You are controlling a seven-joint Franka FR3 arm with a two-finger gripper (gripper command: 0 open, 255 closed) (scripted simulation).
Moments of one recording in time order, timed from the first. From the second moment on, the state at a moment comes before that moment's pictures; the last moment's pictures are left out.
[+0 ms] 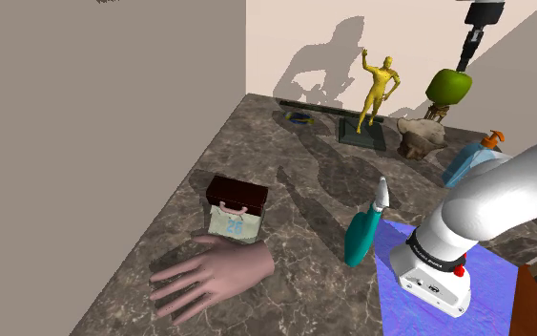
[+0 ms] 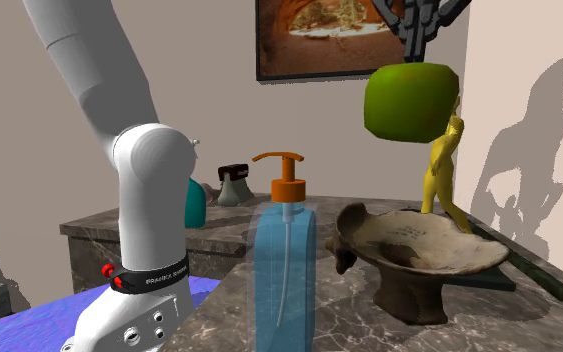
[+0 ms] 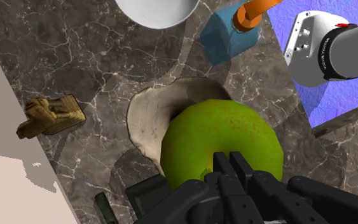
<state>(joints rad) -0.12 -0.40 -0.68 -1.83 -0.34 1.38 -0.94</state>
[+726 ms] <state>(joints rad) -0.13 -0.44 -0.70 -2.00 -0.36 1.52 -0.90</state>
